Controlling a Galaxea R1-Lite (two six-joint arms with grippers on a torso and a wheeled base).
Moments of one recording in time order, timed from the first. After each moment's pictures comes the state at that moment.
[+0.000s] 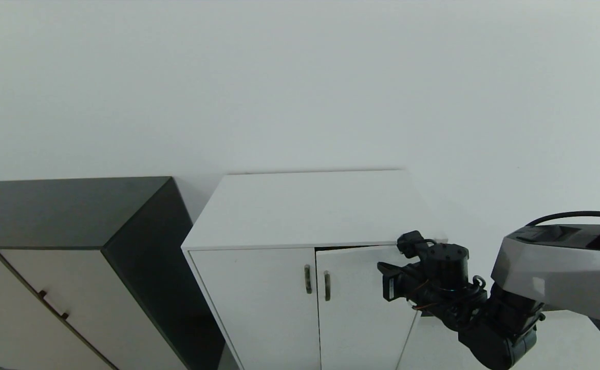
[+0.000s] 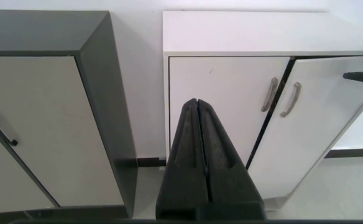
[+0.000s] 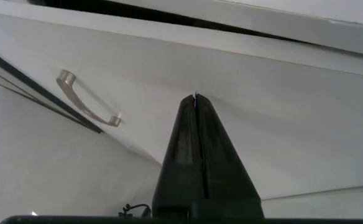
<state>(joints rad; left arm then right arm) 0.01 0.00 0.00 0.00 -0.01 -0.02 0.52 2.32 -0.72 -1.31 0.00 0.12</state>
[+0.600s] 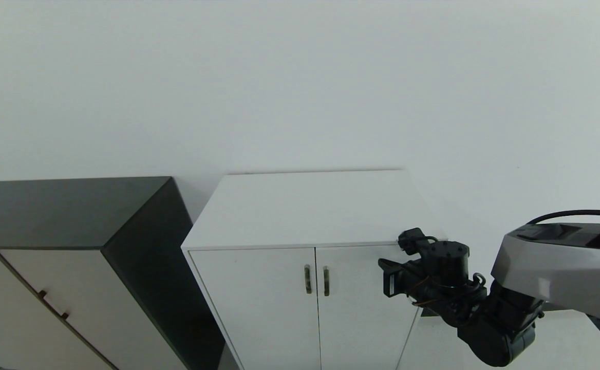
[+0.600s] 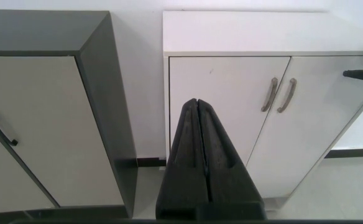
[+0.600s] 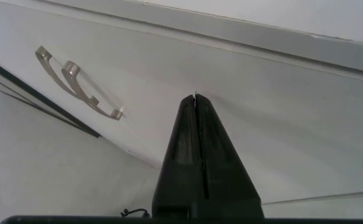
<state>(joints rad) 0.01 0.00 0.00 0.00 -0.01 -0.02 0.51 2.32 -0.74 -1.31 0.00 0.12</state>
